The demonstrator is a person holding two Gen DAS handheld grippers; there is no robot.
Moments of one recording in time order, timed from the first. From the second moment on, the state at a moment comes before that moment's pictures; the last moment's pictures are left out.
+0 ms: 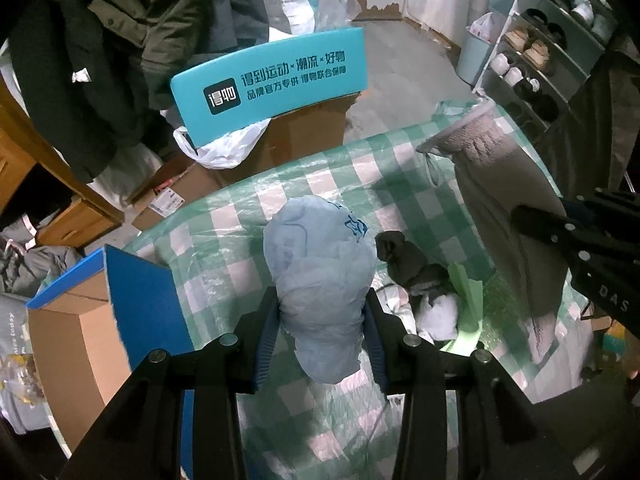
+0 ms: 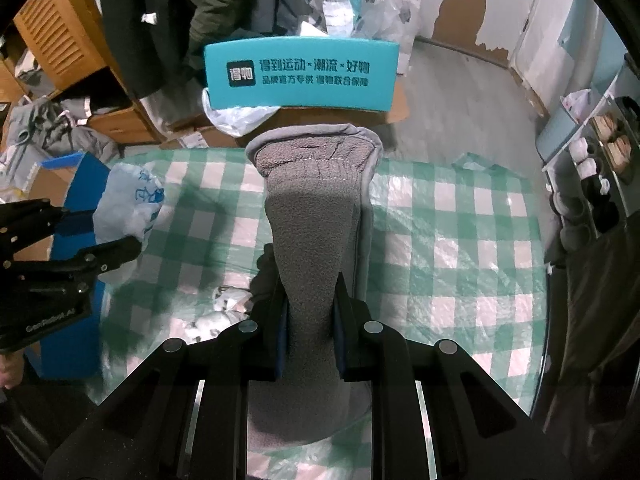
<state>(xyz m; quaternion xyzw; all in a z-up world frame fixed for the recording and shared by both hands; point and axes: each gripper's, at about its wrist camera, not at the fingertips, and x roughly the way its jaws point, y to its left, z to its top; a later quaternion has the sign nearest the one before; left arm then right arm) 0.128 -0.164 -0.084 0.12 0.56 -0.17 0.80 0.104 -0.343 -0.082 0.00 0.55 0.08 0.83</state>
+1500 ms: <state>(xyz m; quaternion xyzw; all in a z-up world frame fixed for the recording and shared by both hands) 0.075 -0.048 -0.030 0.09 0.52 -0.13 0.84 0.086 -0.222 -0.023 -0.05 0.50 0.19 0.84</state>
